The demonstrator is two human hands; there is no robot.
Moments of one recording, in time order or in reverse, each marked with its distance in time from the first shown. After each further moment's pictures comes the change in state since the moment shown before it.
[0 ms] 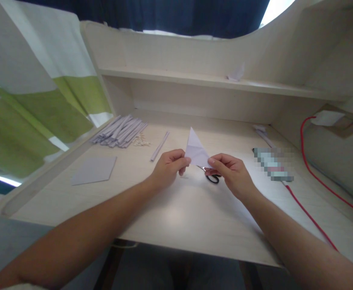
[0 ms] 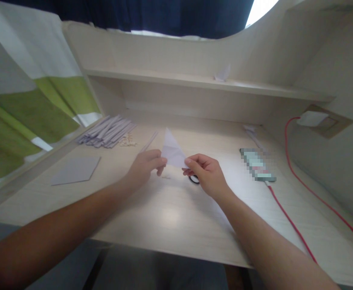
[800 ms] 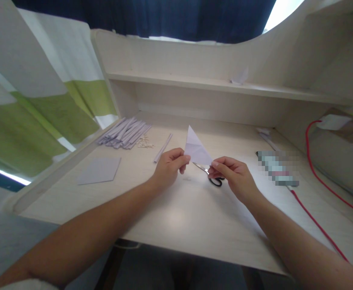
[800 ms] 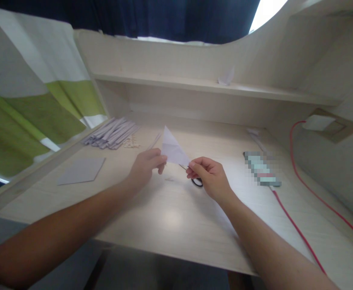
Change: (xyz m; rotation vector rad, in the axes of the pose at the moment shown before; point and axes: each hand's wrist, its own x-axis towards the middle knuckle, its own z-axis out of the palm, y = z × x) left_hand 0.002 -0.002 -0.004 -0.031 0.106 0.015; right_hand 0.002 0.004 -0.003 0.019 -0.017 -0.011
